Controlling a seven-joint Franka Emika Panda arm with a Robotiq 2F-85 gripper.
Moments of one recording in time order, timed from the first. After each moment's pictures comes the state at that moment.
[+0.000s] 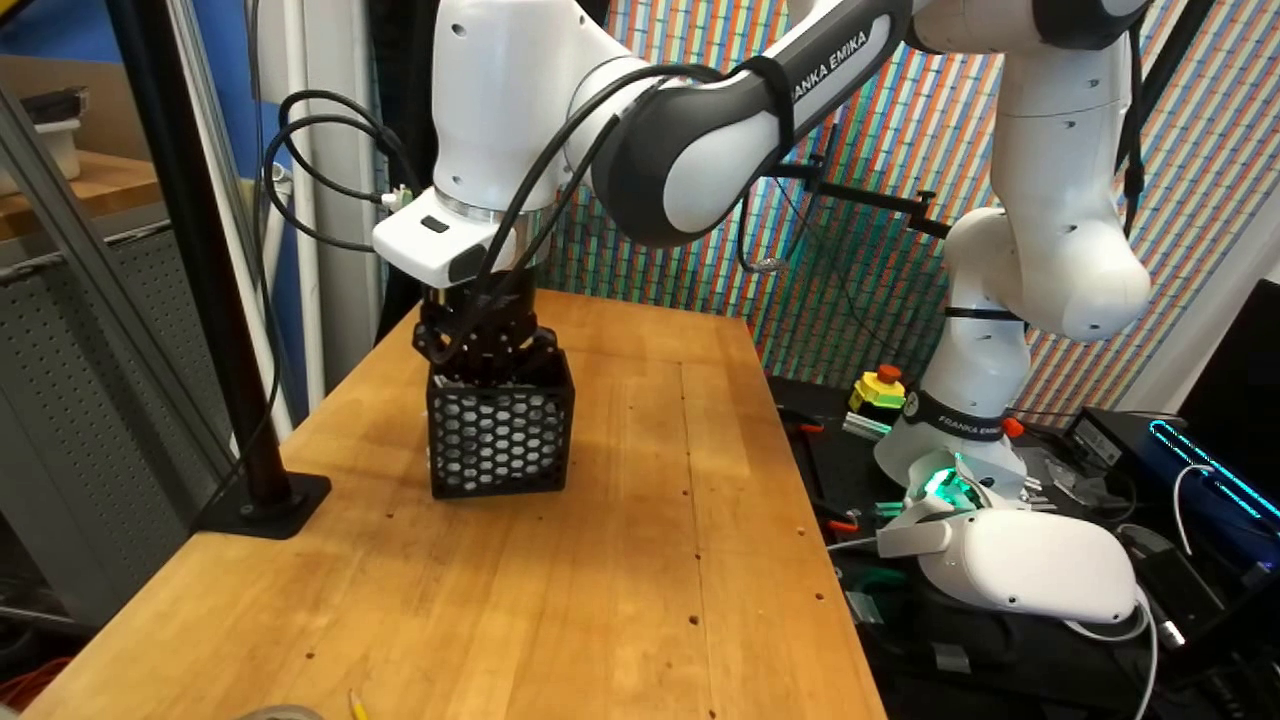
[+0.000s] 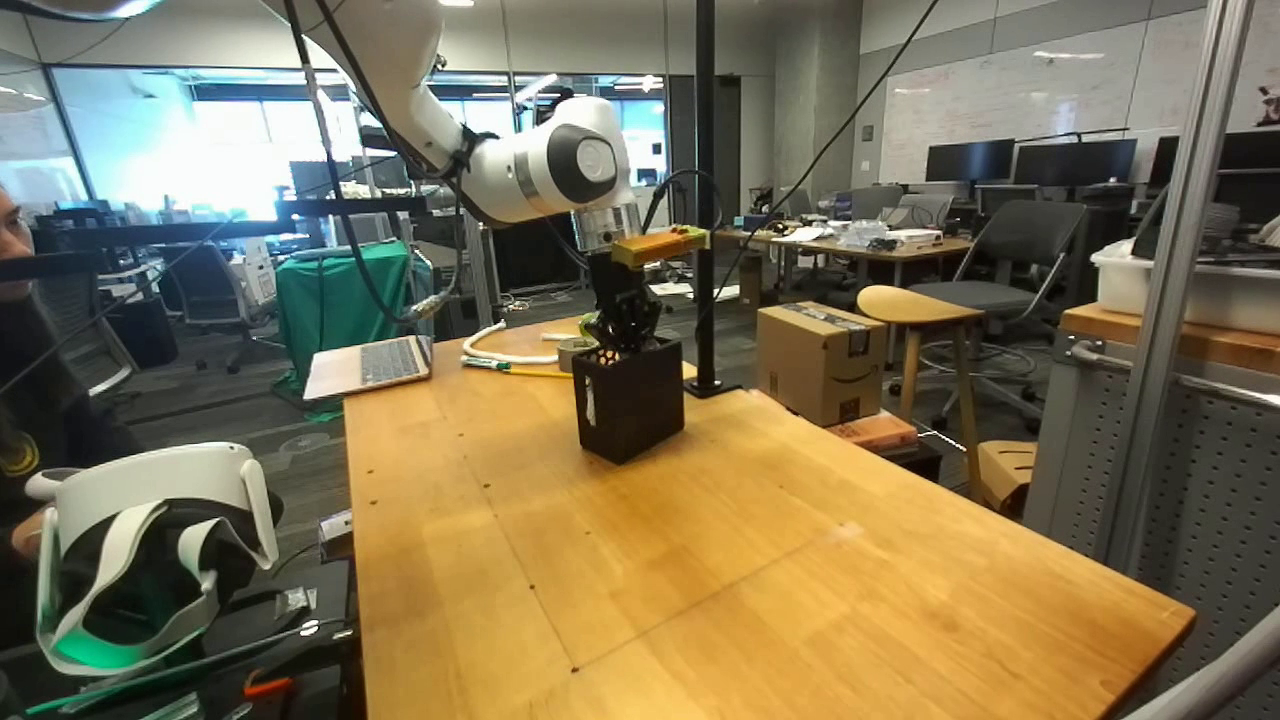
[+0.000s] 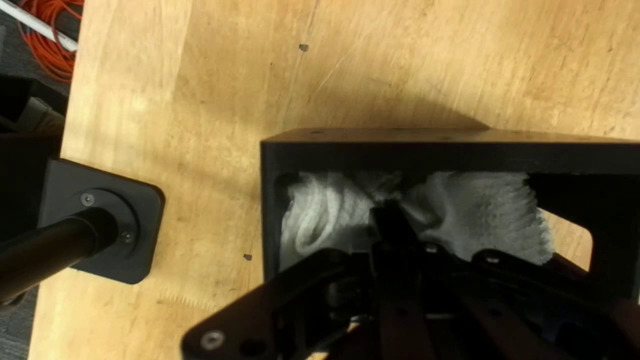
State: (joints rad) arm 0.26 0.41 0.25 -1.78 -0.32 2.19 -1.29
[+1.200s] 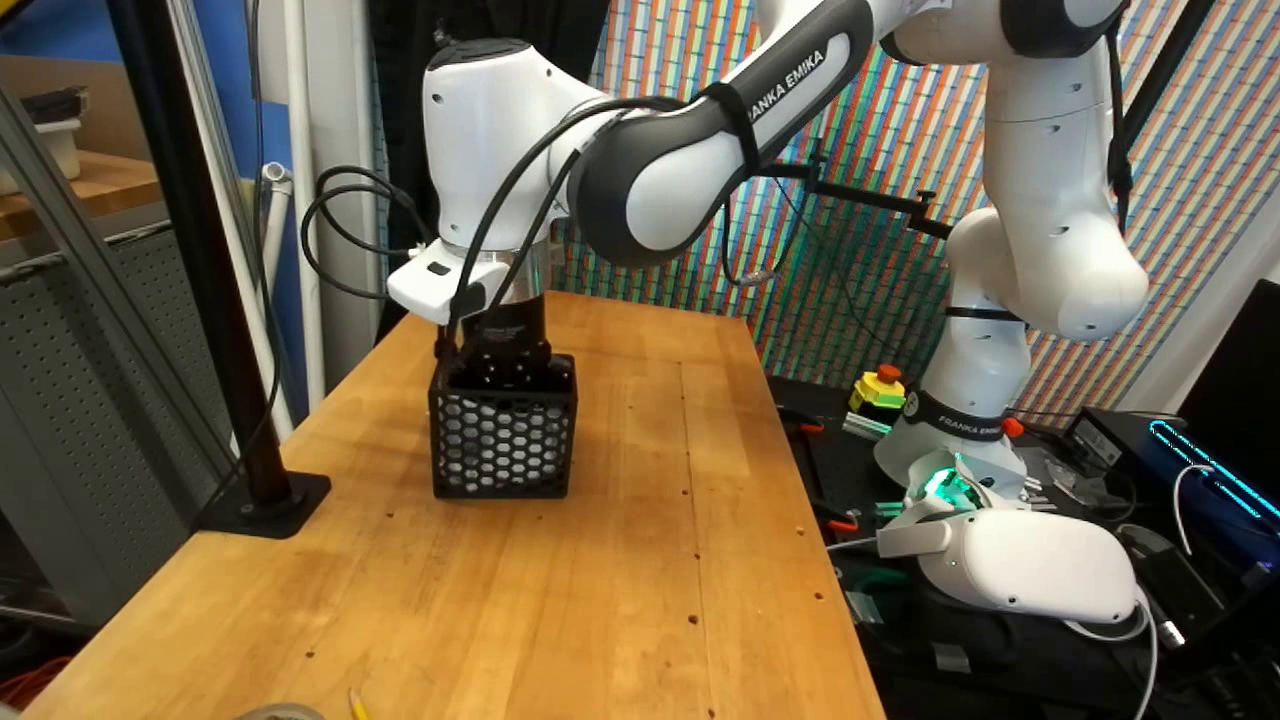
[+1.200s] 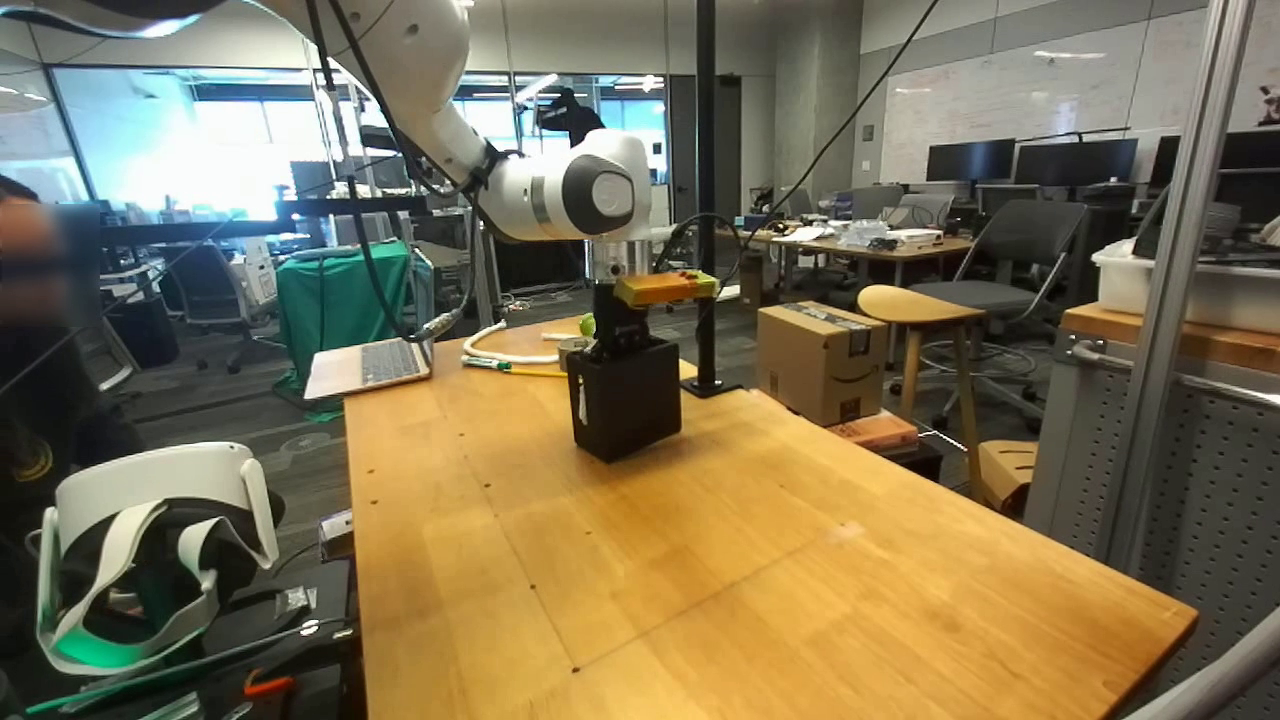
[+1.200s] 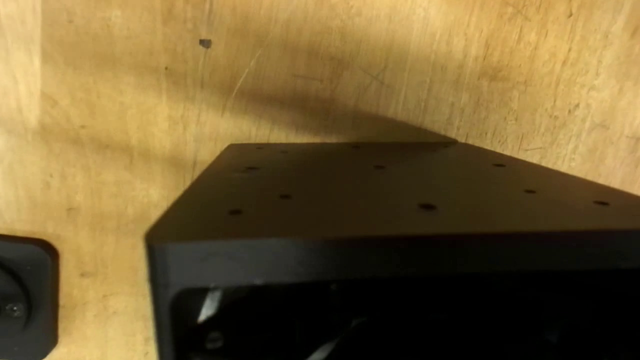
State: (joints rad) arm 0.22 0.46 0.25 -1.78 -0.21 2.14 -1.30
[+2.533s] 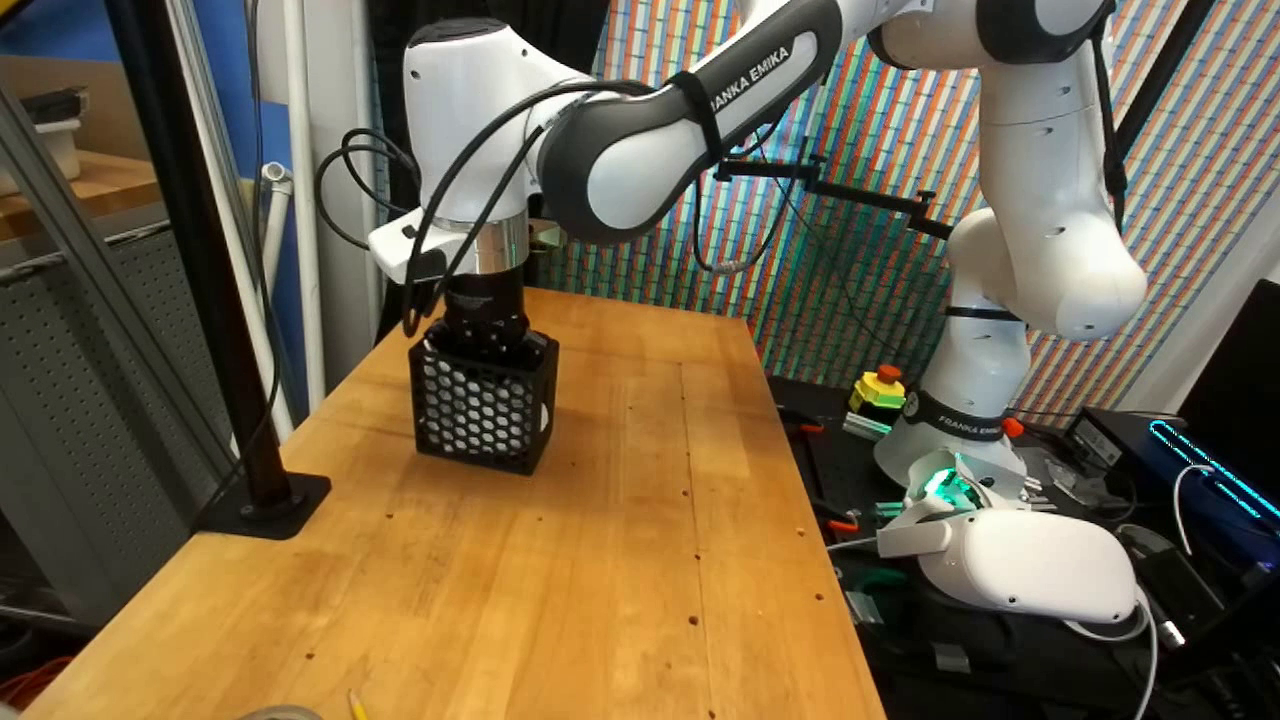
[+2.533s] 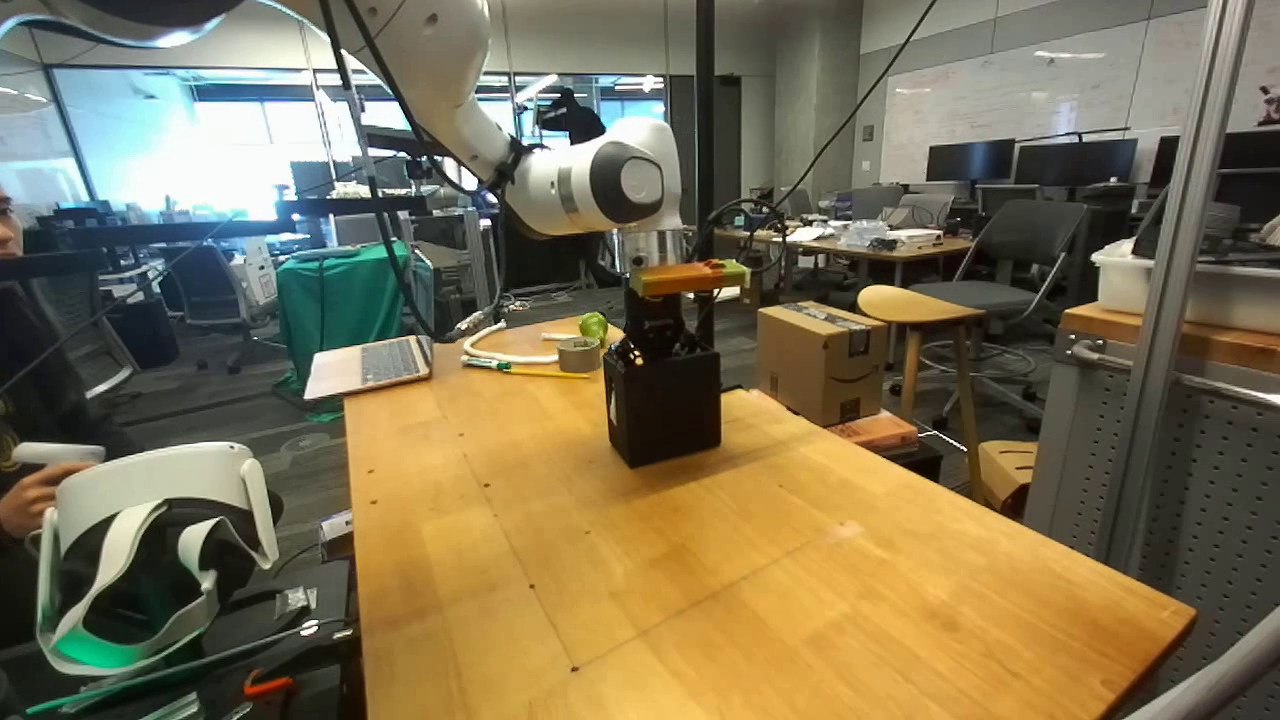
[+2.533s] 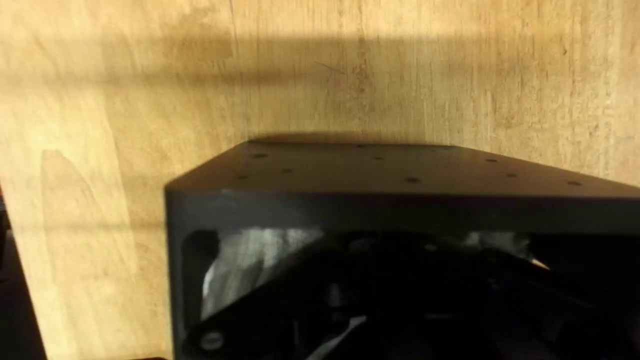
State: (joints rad) arm 0.20 0.48 0.21 -1.71 -0.26 2.10 -1.07
